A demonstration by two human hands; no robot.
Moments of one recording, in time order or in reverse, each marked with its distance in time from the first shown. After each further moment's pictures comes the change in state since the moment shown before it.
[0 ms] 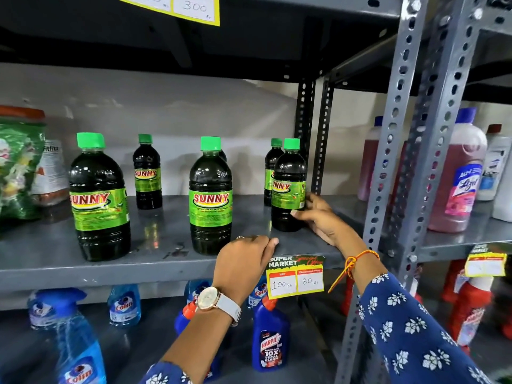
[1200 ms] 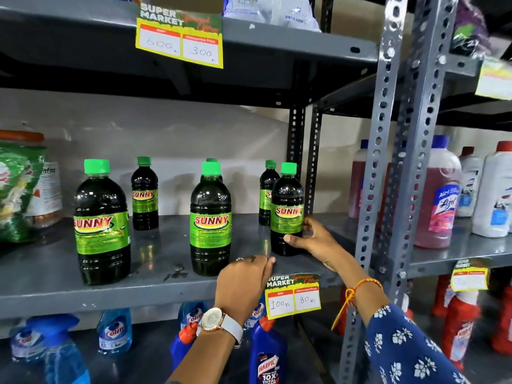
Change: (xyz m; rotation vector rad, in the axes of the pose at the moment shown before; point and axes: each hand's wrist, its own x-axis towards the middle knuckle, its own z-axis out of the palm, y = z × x) left_hand 0.002 0.003 -0.007 -0.015 -0.045 -0.025; right_hand -0.023 -0.007 0.003 -0.298 0.092 -0.004
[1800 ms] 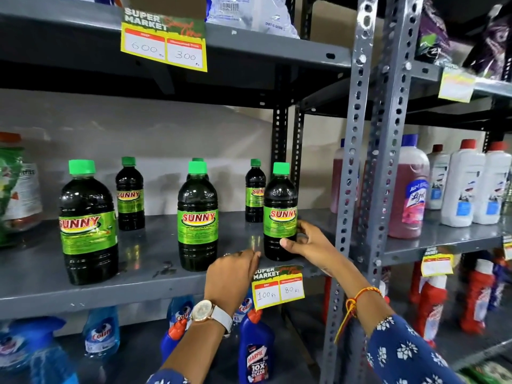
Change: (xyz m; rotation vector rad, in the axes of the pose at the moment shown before) left_hand -0.001 0.000 0.005 0.010 -0.018 0.006; right_hand -0.044 -0.009 -0.012 -0.082 -0.035 -0.046
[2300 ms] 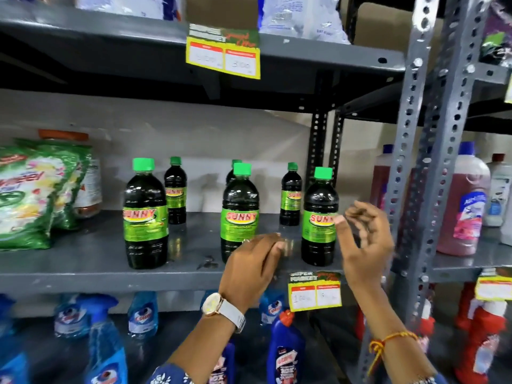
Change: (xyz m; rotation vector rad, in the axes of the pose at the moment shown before) left_hand -0.010 -0.025 -0.034 -0.375 0.303 0.089; right_hand -0.038 -0.052 0.037 0.158 0.687 -0.654
